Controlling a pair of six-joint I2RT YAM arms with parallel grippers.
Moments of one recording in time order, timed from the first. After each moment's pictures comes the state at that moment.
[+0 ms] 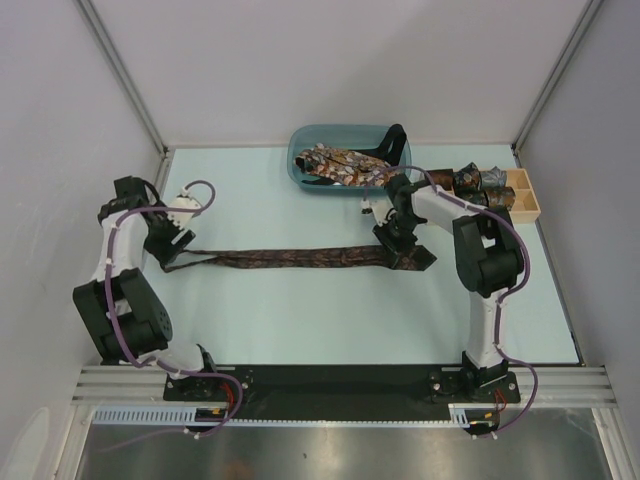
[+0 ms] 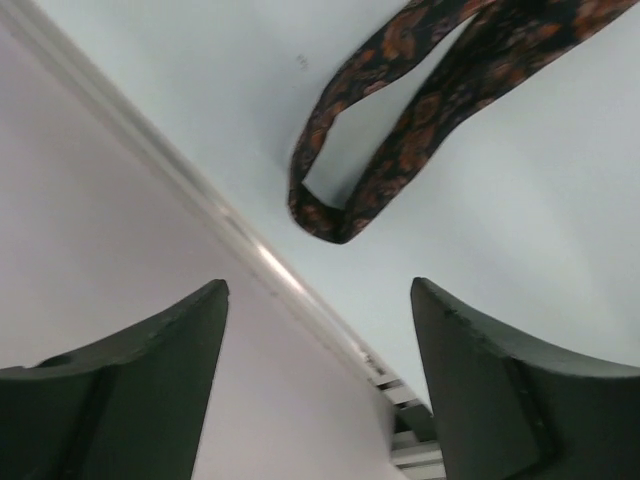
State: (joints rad) left arm 0.36 1.52 1.21 -0.85 0.10 1.11; right arm 0.37 2.05 1.48 -0.91 -0.27 -0.33
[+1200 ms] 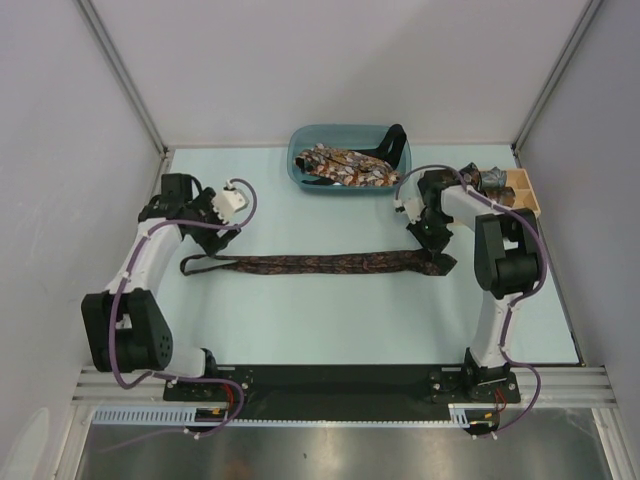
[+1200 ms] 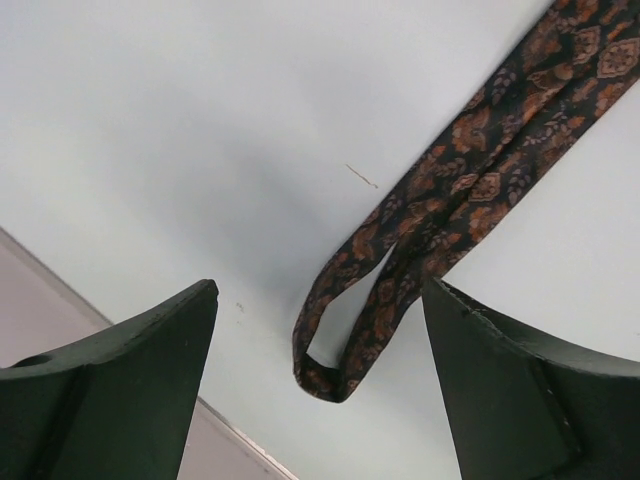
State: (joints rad) left arm 0.06 1.44 1.10 -0.69 0.33 0.97; right arm 0.18 2.00 1.41 -0.90 -0.04 -0.46
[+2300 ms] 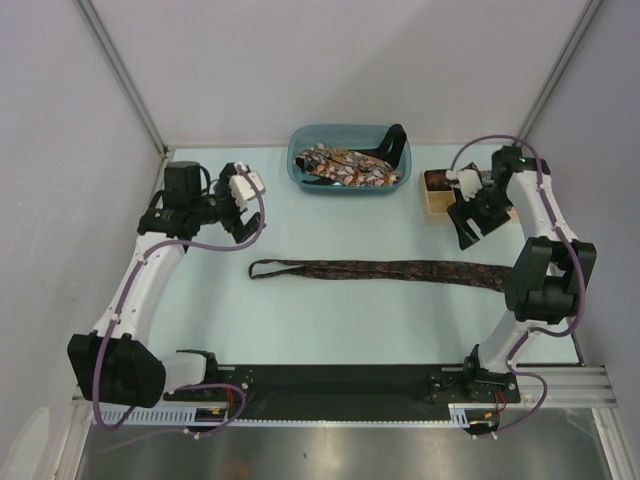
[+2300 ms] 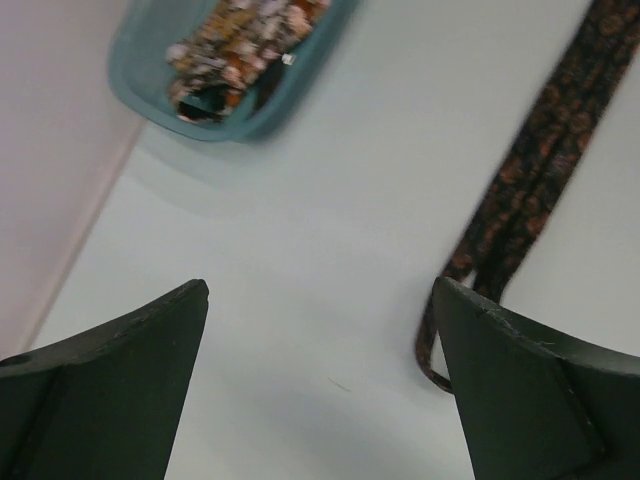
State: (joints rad) left arm -0.09 1.23 1.14 -0.58 0.68 0.82; right arm -0.15 1.76 1.52 -1.19 -0.23 -0.73
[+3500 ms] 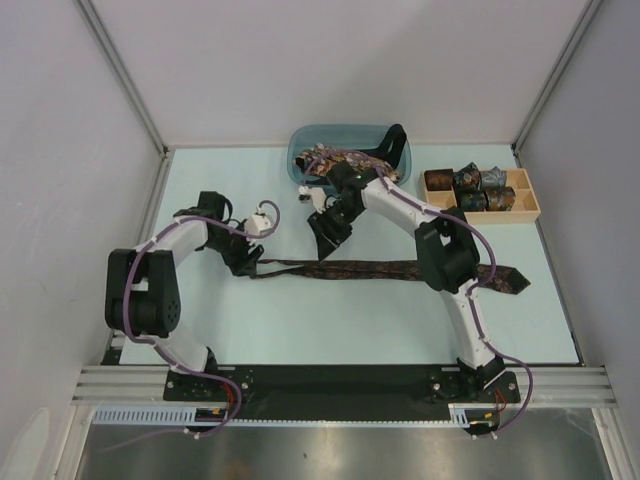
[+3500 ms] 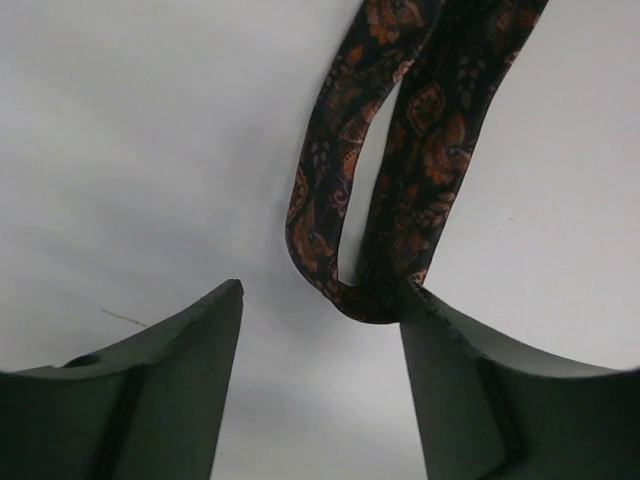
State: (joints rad) left arm -0.05 1.64 1.01 -0.68 0.54 0.96; right arm 0.61 2.26 1.93 -0.95 -0.66 -0.27
